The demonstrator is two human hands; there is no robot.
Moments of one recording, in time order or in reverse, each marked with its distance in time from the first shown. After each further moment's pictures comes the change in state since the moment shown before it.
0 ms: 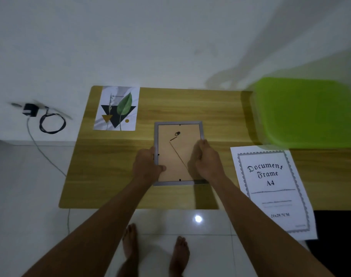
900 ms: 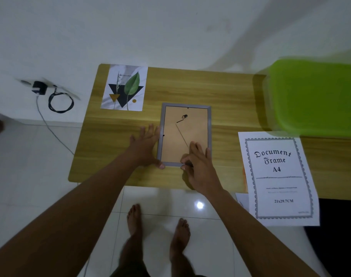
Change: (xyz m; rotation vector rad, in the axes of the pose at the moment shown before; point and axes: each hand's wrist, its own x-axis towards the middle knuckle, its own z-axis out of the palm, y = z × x) left_hand 0.011 -0.032 -0.019 0.513 -0.367 0.193; right_hand -0.052 0.038 0.061 -0.105 -0.014 -0.396
